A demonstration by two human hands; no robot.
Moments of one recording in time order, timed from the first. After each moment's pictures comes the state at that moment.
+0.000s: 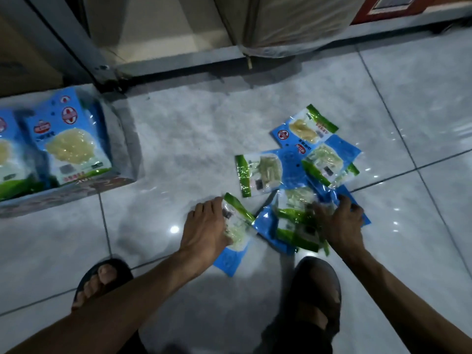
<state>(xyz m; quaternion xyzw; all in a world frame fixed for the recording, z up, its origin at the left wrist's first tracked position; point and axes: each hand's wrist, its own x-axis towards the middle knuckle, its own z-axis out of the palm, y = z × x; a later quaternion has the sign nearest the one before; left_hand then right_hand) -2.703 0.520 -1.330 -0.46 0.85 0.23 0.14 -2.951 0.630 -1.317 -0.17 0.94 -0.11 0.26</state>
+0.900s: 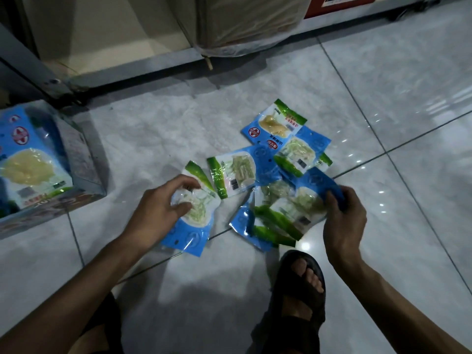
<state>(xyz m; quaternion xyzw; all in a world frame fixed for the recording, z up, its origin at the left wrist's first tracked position) -2.693 0.458 -1.275 -0.48 0.73 0.48 -0.06 -2.945 0.645 -1.275 -0.13 0.88 -0.43 0.13</state>
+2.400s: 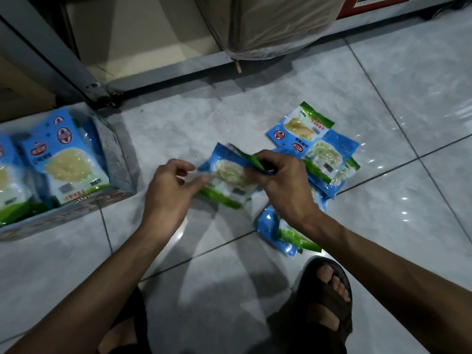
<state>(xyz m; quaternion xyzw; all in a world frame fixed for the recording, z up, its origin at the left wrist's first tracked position) -2.692 0.439 -1.257 -0.60 0.61 0.49 -0.17 -2.874 0.520 -1.251 -0.43 0.74 -0.41 0.31</state>
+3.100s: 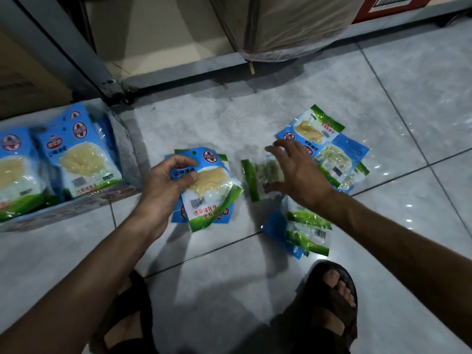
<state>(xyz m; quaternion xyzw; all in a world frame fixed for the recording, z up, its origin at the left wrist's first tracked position) -2.672 0.424 -1.252 -0.57 0.45 0.65 -0.23 -2.921 0.509 -1.293 -0.66 0.73 -0.04 0.14</state>
